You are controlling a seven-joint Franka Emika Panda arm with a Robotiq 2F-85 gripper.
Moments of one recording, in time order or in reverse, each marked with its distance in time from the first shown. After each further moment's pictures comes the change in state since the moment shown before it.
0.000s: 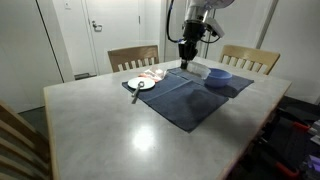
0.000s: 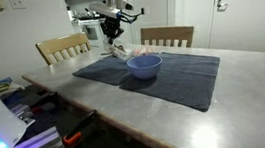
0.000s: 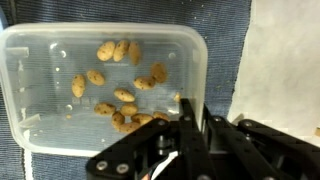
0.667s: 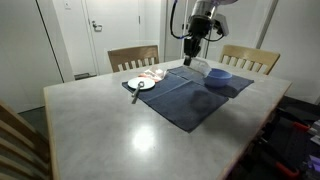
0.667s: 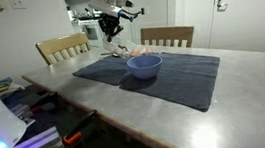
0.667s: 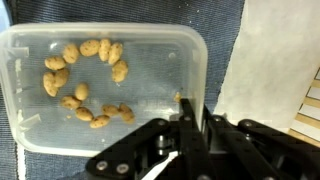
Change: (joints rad) arm -0.025 -0.072 -0.002 -0.062 0.078 -0.001 -0.159
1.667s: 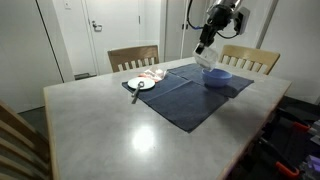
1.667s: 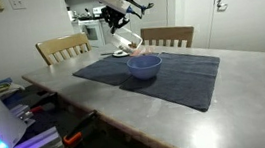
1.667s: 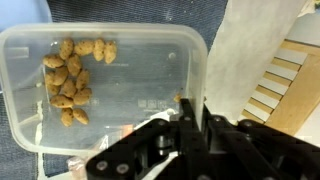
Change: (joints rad) arm -0.039 -0.149 -0.139 -0.109 0.263 -0.078 -0.375
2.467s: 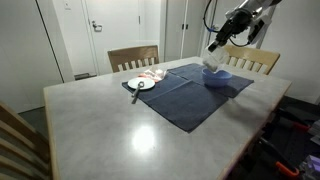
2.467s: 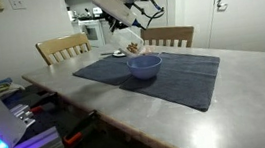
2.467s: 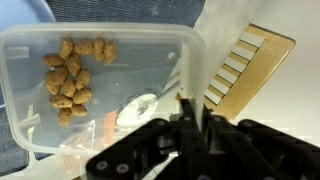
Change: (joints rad) arm -0.054 -0.055 -0.154 -0.106 0.228 -0.163 -0.387
